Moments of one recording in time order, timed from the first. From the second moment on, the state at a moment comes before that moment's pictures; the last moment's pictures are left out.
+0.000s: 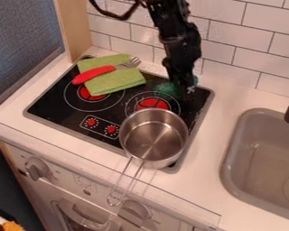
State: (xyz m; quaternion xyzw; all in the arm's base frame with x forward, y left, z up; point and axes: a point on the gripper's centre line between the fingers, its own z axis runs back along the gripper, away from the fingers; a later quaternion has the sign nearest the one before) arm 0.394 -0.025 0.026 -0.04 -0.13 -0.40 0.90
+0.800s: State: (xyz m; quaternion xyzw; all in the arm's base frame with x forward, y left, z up) arm 0.395 -0.026 0.012 -0.02 -0.11 -0.37 0.92
